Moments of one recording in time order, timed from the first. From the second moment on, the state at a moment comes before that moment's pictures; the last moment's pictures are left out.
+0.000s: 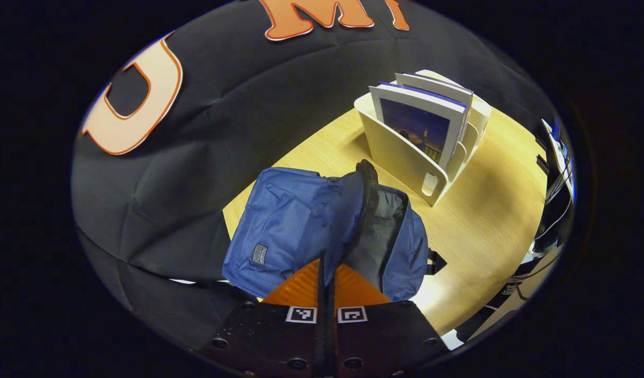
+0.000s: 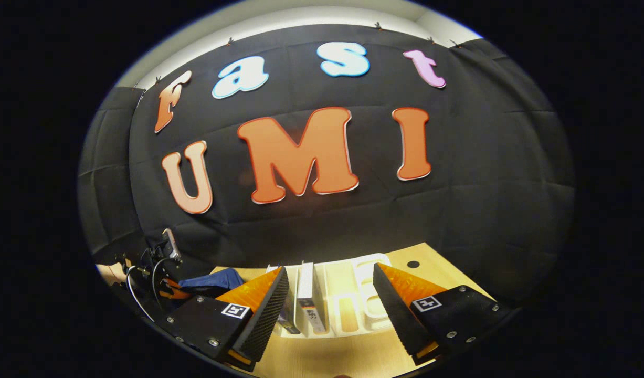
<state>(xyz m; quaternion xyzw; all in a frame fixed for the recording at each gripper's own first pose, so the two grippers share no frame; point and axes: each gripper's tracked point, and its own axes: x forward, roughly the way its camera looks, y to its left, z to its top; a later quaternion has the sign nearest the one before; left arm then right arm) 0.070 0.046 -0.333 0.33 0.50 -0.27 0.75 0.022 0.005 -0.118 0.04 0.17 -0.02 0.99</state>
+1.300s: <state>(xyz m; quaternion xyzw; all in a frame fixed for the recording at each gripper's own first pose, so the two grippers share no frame) 0.126 0.062 -0.302 0.27 0.45 -0.30 0.79 0.149 0.130 -0.296 0.01 0.47 0.04 0.88</state>
